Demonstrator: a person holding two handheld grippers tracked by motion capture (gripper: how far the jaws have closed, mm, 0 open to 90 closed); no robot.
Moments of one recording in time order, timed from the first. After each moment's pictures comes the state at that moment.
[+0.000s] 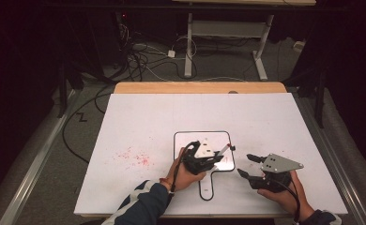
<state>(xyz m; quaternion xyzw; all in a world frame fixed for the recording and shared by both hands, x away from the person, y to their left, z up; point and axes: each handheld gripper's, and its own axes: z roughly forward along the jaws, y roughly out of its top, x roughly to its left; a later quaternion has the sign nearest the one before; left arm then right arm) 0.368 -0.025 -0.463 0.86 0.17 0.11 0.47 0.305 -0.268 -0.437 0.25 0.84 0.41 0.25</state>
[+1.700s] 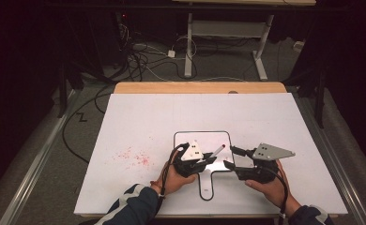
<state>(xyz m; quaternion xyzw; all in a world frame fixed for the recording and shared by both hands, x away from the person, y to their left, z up) 0.355 0.014 -0.462 0.84 0.17 0.11 0.51 0.327 -0.236 -0.427 0.27 0.80 0.51 0.17</state>
